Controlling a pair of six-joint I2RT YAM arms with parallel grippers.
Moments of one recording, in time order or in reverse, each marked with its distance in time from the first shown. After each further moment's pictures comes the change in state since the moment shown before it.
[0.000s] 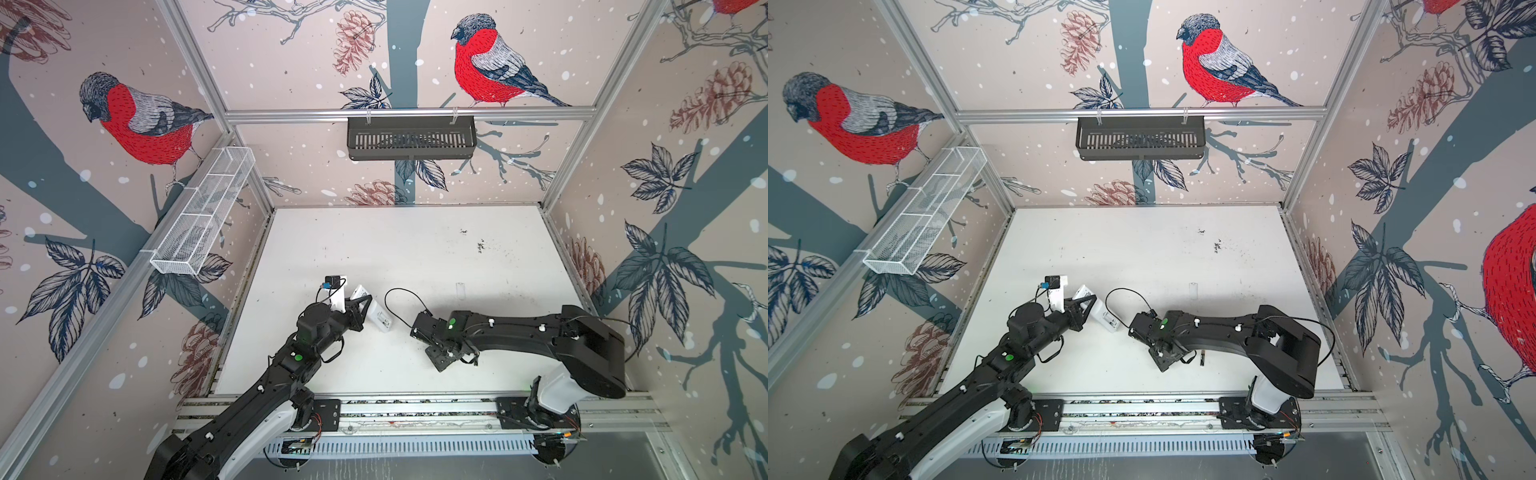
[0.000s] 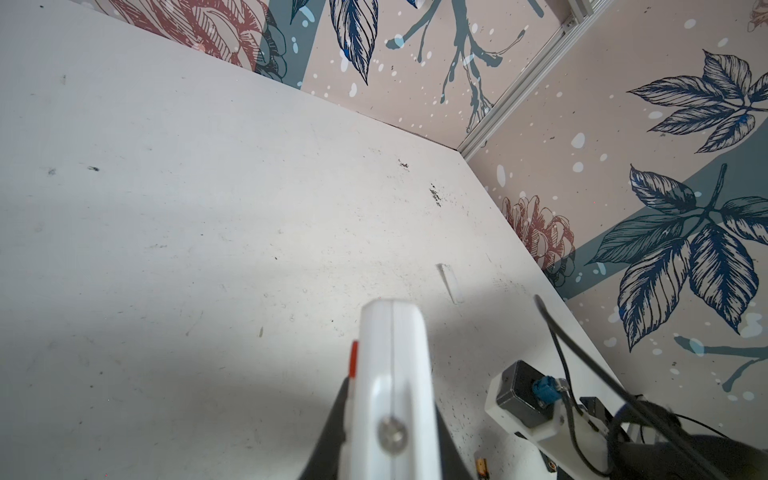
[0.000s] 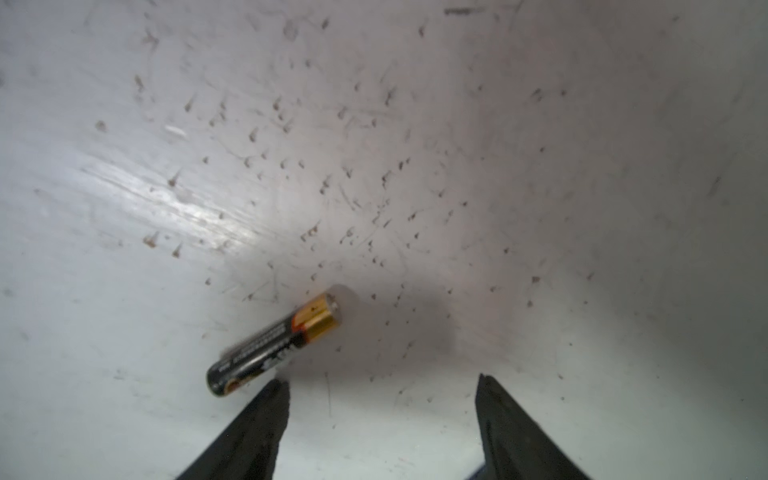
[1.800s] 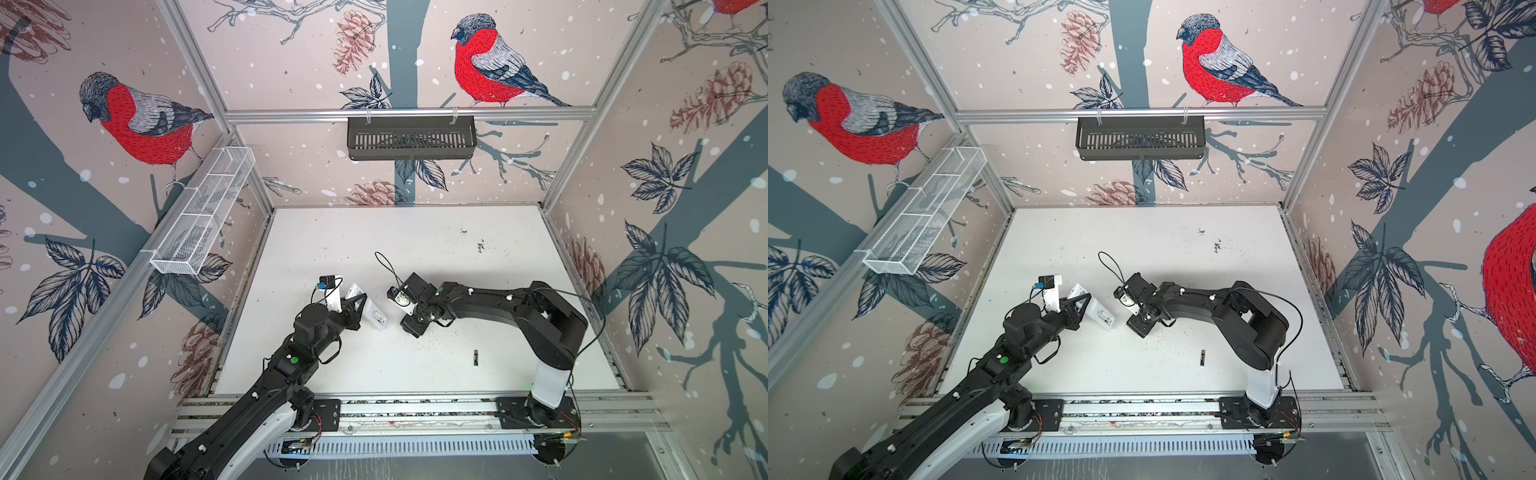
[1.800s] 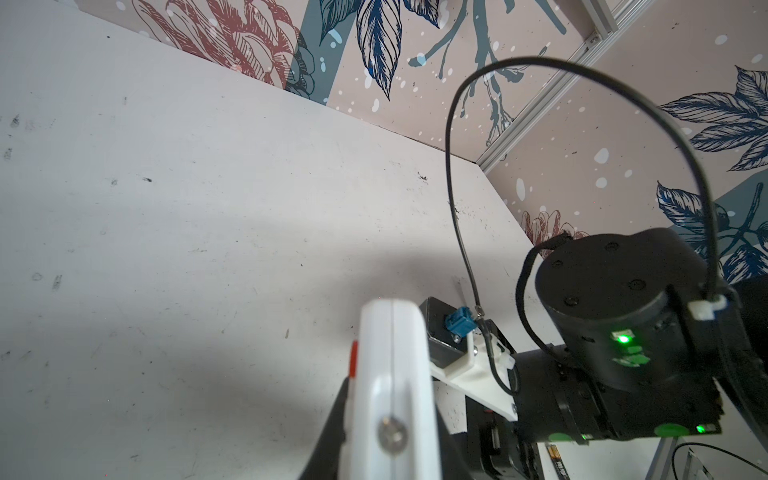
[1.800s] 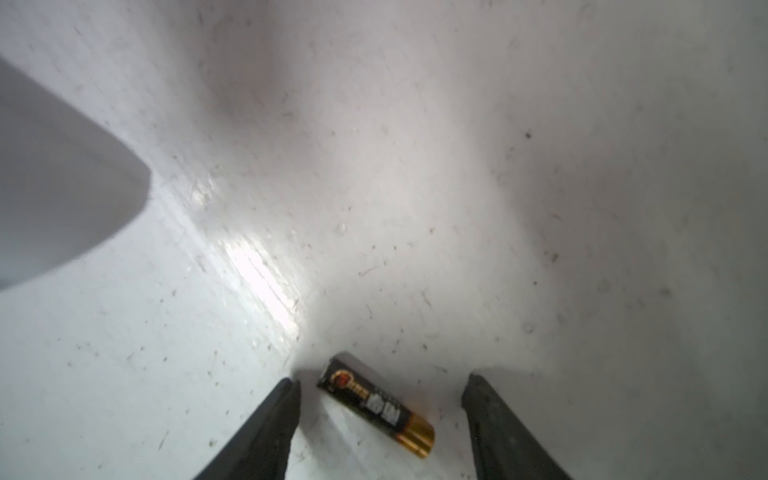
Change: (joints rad) left arm 0.001 -0.072 0.025 -0.104 -0.070 0.001; right arm -0.215 0.255 0.221 0.329 -0.255 -0.620
